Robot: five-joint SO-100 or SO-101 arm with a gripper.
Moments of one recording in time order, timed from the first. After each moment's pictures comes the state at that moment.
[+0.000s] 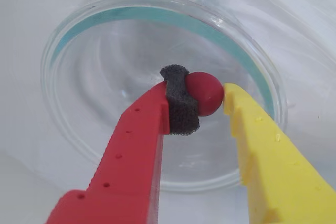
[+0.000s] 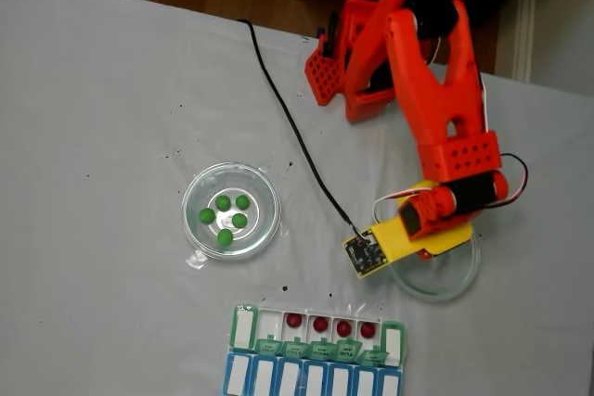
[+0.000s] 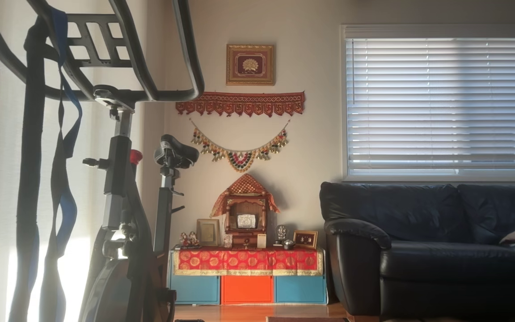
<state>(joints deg) -26.5 120.6 116.8 65.7 -4.8</state>
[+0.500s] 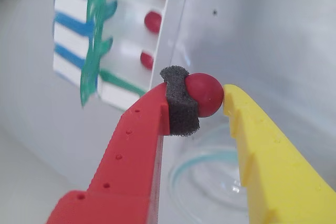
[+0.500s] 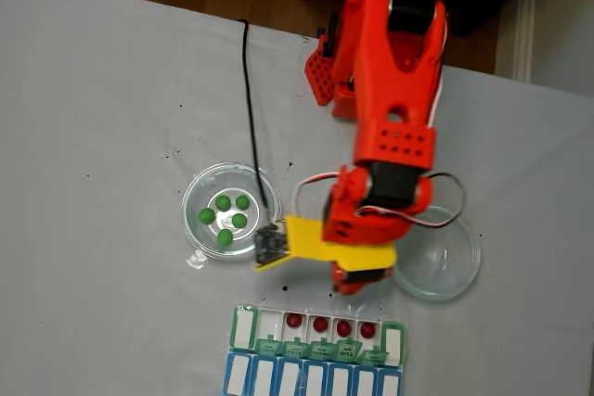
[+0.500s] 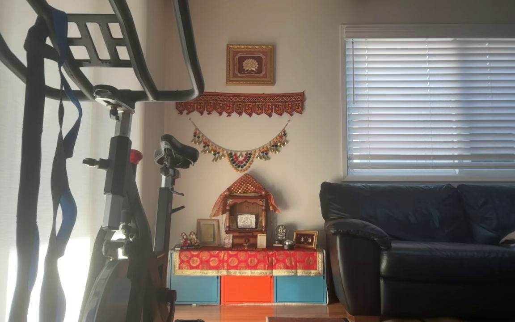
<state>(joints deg) -1.1 120.9 108.5 61.4 -12.7</state>
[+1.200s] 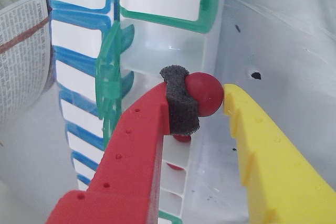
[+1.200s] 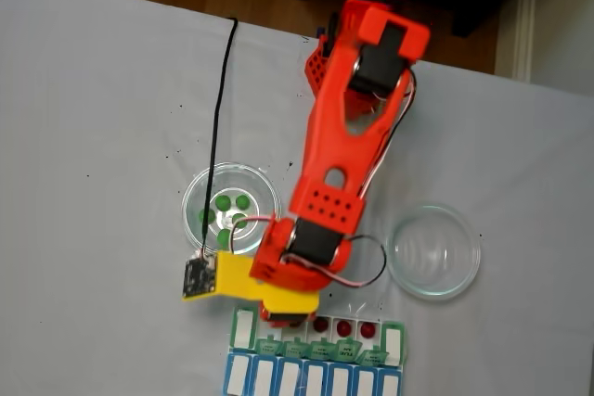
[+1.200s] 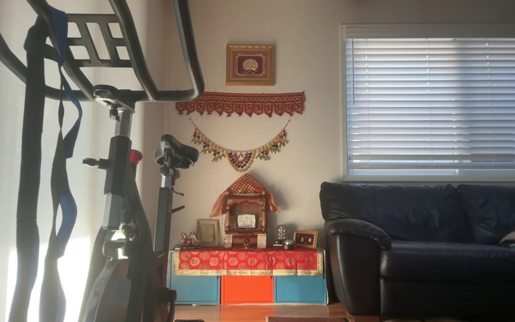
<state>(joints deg) 8.9 94.2 88.2 55.8 -16.1</state>
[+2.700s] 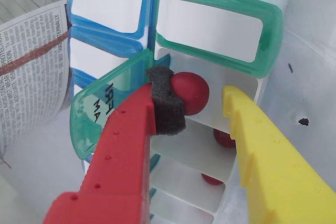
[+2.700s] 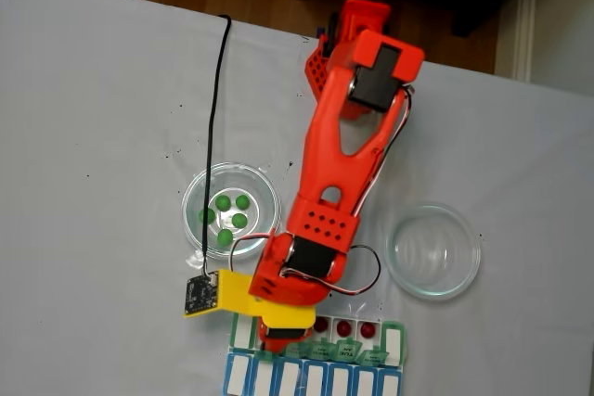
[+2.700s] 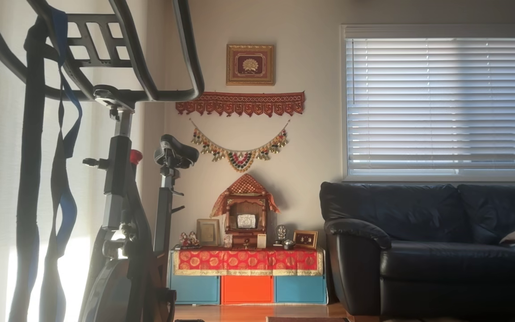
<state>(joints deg) 7.6 91.0 92.9 40.8 -15.0</state>
